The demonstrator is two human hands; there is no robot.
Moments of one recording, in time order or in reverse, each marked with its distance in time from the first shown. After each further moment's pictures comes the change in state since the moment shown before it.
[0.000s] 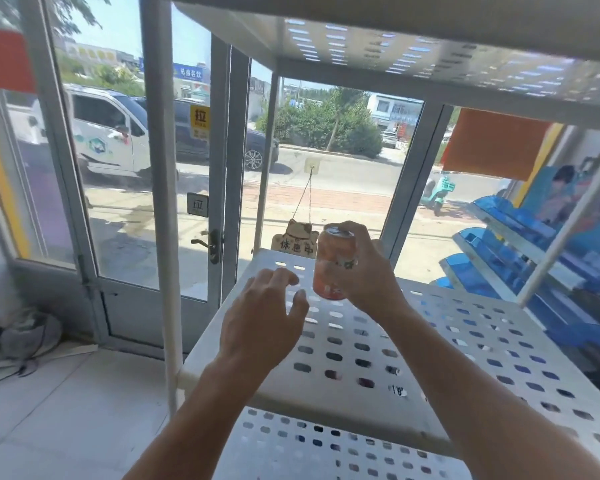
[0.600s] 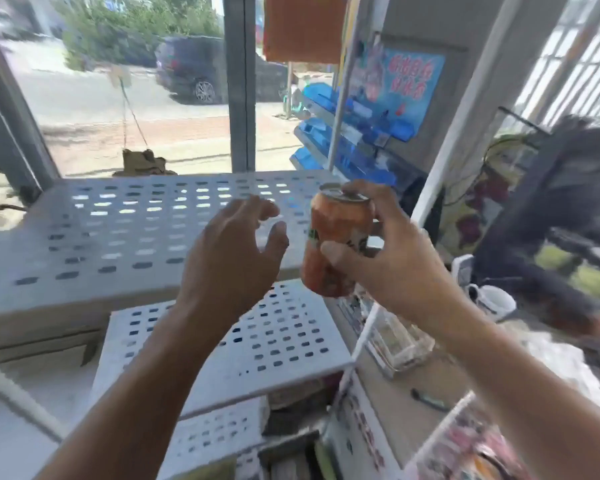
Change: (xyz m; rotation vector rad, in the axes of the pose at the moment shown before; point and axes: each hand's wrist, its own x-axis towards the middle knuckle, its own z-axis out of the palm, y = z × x) left_hand -0.110 0.173 0.044 -0.256 -0.233 0.321; right_hand -0.263 0.003 -0.198 -0.117 0.237 0.243
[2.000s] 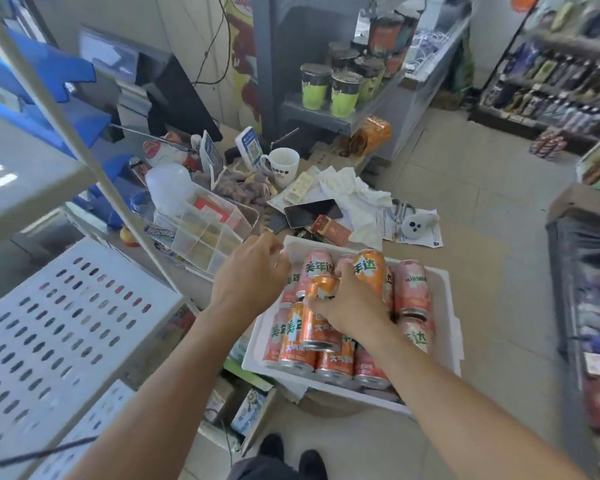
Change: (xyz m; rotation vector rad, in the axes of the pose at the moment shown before) left_hand -0.134 0.154 0.262 -0.120 -0.866 0.292; right_hand -0.246 0.205 -0.081 -0.311 0.135 1.226
